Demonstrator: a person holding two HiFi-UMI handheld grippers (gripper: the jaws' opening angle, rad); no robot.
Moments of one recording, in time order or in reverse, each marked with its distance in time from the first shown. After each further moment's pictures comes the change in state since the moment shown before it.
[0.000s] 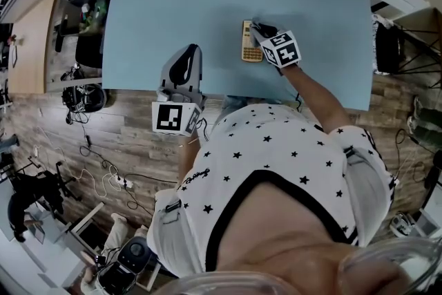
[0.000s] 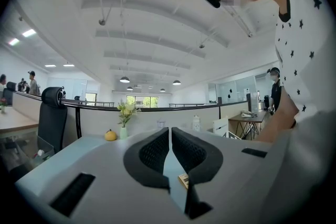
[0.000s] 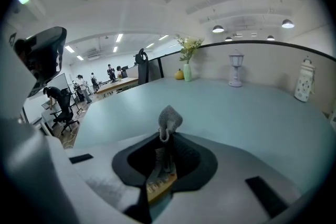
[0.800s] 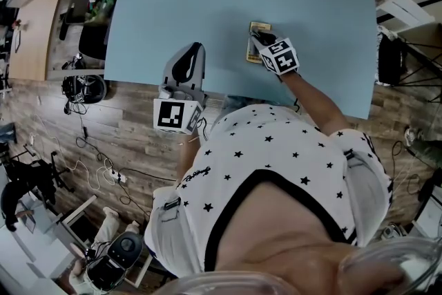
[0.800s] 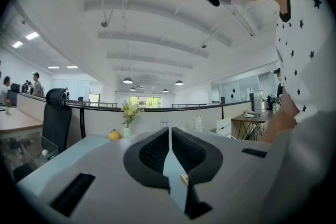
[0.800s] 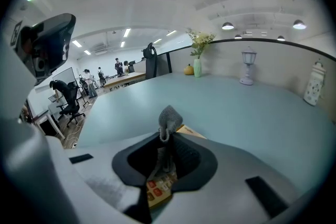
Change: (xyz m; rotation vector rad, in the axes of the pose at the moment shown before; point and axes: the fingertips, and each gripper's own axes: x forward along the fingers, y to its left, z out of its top) left arm -0.012 0.012 0.000 -0.005 -0.004 0.033; right arm 0.015 0.035 -0.011 -0.063 0.049 0.059
